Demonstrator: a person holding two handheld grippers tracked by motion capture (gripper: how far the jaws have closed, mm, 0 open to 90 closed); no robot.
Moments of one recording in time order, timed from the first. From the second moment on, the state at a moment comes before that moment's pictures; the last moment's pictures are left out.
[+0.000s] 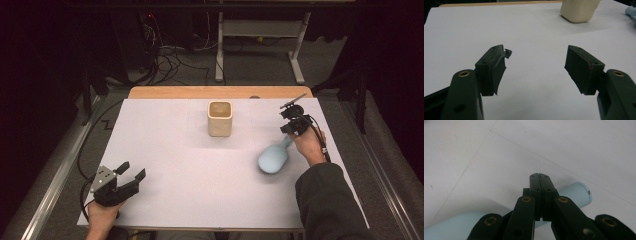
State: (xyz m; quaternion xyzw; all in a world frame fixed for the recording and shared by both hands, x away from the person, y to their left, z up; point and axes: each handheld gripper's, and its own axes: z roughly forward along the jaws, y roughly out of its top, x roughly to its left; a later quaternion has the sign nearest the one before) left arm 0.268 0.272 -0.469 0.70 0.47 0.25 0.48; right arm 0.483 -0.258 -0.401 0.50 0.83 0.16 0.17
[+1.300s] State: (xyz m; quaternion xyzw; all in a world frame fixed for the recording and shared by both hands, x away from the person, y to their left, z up) left arm 0.268 0.271 -0.469 0.70 0.47 0.25 0.48; right arm 0.473 -0.262 -0.423 0.49 0.85 0.09 0.15
